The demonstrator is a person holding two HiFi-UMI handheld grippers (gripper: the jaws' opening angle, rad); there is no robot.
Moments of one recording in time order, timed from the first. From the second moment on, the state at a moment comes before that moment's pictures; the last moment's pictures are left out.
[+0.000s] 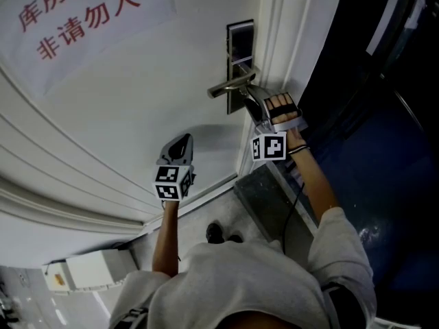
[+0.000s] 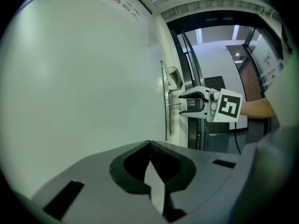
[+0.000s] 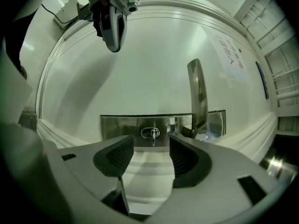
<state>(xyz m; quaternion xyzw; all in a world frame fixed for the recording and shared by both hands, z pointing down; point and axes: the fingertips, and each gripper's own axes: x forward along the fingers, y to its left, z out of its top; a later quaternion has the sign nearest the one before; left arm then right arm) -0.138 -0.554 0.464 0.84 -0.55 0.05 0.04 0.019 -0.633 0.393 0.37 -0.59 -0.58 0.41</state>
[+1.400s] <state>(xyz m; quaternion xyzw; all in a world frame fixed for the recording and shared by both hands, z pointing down) -0.145 -0.554 0.465 0.83 -0.55 0.06 0.04 0.007 -0.650 0.390 0.38 -0.56 -0.61 0.41</state>
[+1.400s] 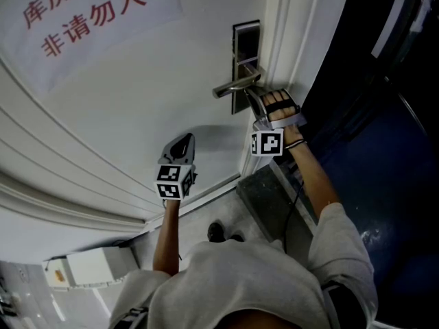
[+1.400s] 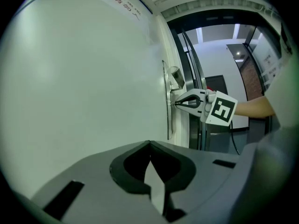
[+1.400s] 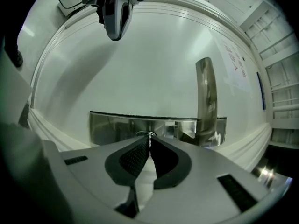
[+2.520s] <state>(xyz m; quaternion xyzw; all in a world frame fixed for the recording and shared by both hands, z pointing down) -0.124 -0.548 0.461 0.84 -0.54 0.06 0.03 0.029 -0.608 0.392 0.41 -0.62 -0.57 0.35</state>
